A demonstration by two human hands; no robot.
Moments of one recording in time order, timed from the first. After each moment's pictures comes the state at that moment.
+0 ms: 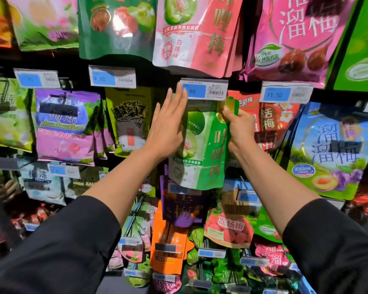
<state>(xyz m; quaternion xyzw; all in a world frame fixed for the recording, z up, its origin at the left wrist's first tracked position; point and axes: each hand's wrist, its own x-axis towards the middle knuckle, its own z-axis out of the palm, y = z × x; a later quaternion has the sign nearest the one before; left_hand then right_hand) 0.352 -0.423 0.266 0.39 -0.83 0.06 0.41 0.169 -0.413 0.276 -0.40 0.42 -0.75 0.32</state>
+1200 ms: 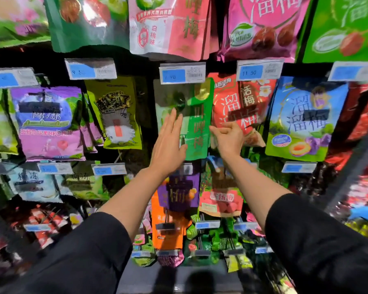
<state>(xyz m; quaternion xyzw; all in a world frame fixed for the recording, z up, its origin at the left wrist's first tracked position) 0.326 -0.378 0.204 0.39 -0.84 -0.05 0.38 0.151 -0.378 0.196 -0.37 0.67 -0.64 0.11</state>
